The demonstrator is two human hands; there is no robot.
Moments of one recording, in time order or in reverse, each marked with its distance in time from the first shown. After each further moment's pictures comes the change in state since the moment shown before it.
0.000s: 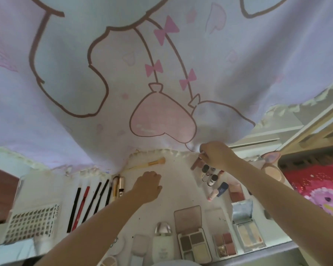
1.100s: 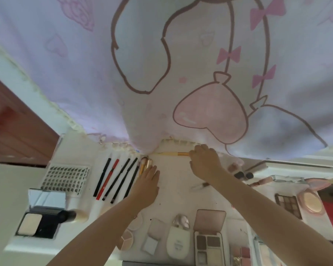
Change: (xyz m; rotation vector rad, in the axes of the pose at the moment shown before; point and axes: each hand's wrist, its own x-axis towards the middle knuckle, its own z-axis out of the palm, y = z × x) left_hand -0.040 -0.064 0.061 -0.092 0.115 -0.160; right_hand 0.040 -0.113 0.049 -0.325 -0.006 -0.247
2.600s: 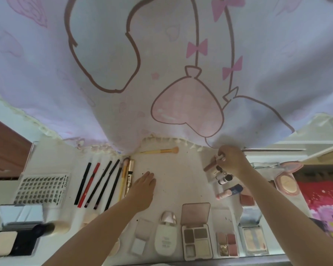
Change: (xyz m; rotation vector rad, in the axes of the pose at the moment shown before) left_hand 0.014 0.024 0.016 0.092 -0.108 0.138; right_hand -0.047 0.101 0.028 0.561 -0.016 0.413
